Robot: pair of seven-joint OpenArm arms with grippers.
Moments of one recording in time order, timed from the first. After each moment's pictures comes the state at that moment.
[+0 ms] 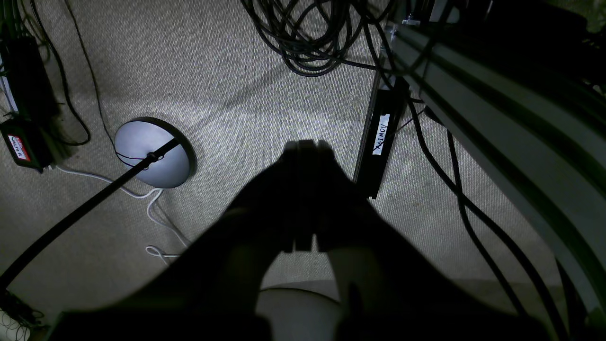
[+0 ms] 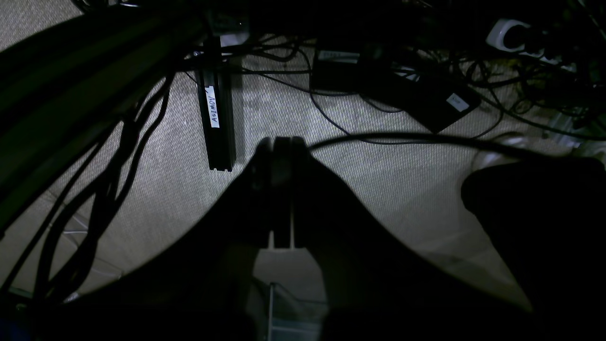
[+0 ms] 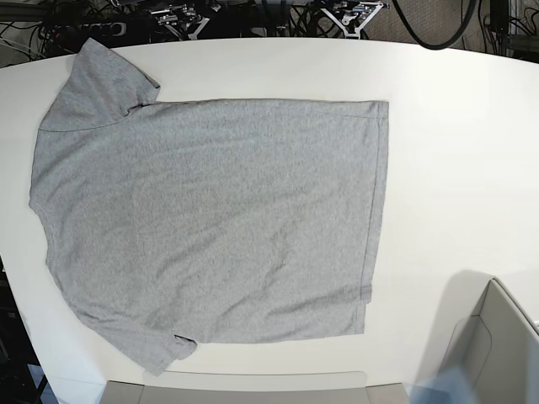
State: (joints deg) left arm 1.7 0.1 -6.3 0.4 1.8 6.5 -2.8; right arm 0.7 3.0 -6.7 2.2 2.0 4.9 -3.0
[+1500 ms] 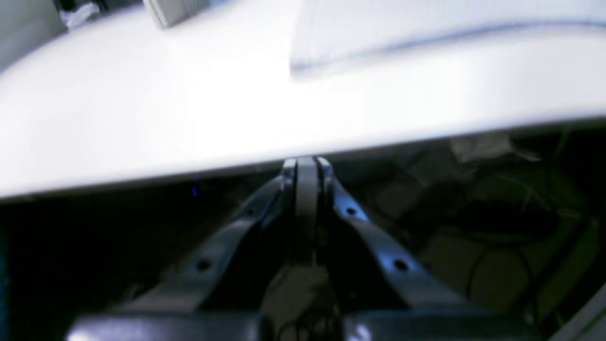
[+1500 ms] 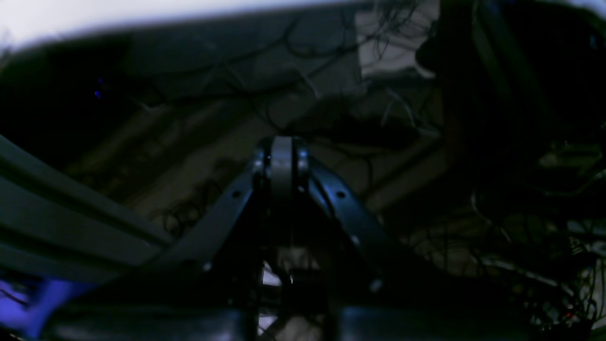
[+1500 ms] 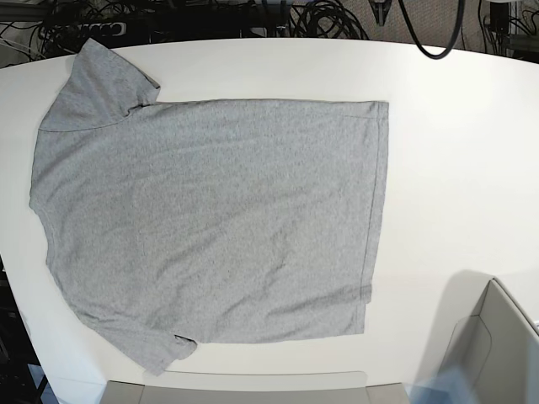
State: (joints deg) left arm 45.9 -0.8 -6.5 50.3 1.4 6.7 -75.5; right arm -51.0 8.7 -6.2 60.6 7.8 5.0 61.5
